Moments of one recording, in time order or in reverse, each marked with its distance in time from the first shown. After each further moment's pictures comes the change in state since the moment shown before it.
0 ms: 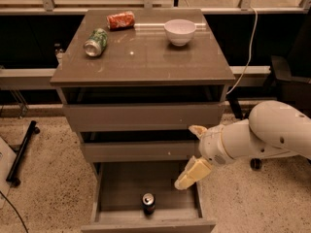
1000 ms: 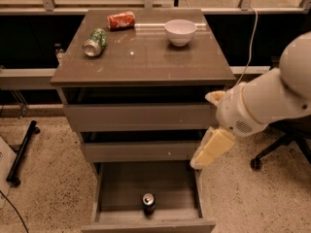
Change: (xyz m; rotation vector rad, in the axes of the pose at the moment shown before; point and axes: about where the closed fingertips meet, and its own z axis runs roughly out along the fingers) arm -0.070 -0.005 -0.116 0.102 0.163 -0.076
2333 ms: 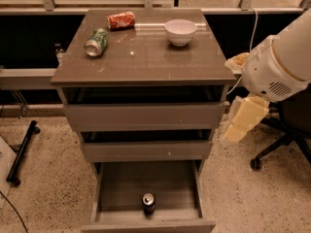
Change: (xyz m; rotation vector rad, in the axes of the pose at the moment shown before) arm -0.019 -0.023 -0.086 0.058 0.138 -0.113
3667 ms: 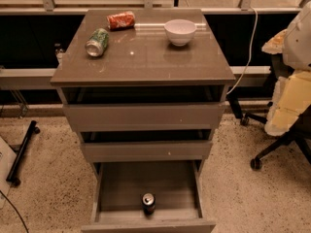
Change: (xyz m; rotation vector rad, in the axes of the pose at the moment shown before) arm 0.039 -0.014 -0.067 -0.003 0.235 0.012
